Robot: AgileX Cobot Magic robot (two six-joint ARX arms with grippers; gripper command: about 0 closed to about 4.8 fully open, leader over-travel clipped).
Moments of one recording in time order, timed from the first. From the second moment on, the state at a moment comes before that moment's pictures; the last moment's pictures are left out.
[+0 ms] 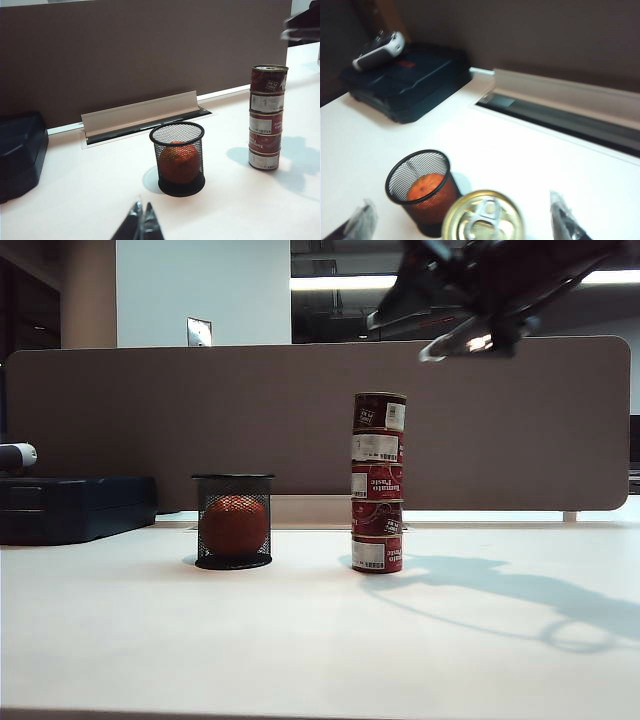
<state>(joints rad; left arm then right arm) 0.00 0.01 0.01 0.11 0.43 0.12 0.36 1.44 0.96 0.30 -0.34 0.15</state>
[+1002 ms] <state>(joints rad) 0.00 0.01 0.01 0.11 0.43 0.10 0.40 1.66 1.04 0.33 -0.31 0.15</state>
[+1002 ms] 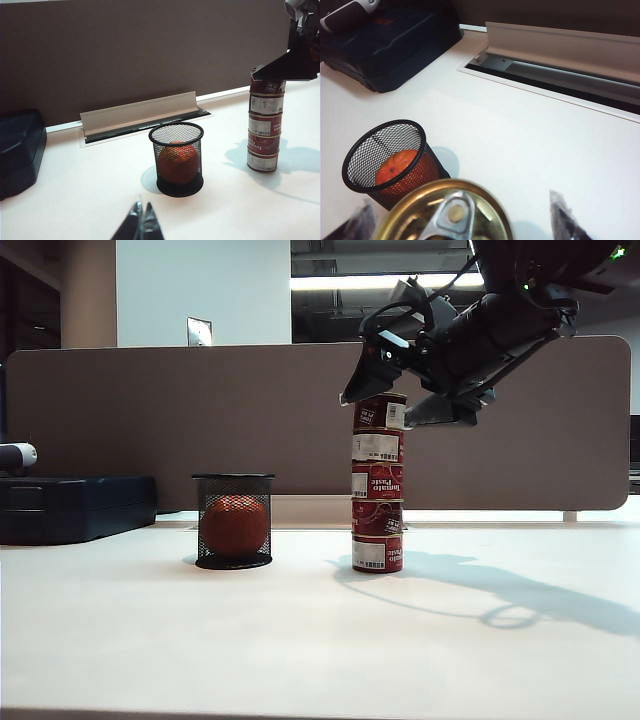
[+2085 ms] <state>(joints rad) 0.00 0.01 0.01 0.11 0.43 0.10 0.40 1.66 1.04 0.34 -0.31 0.15</state>
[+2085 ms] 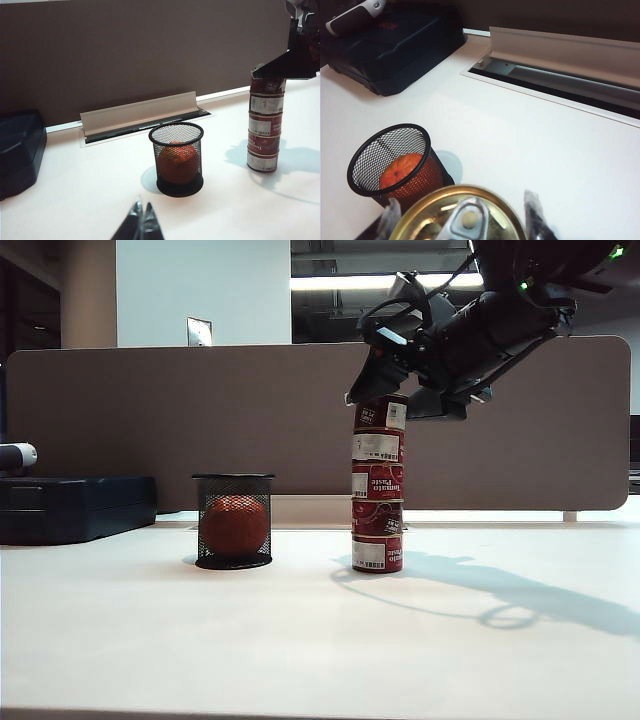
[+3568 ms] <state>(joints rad) 0.00 0.01 0.01 0.11 0.43 0.10 0.32 1.44 1.12 0.06 -0.29 0.10</state>
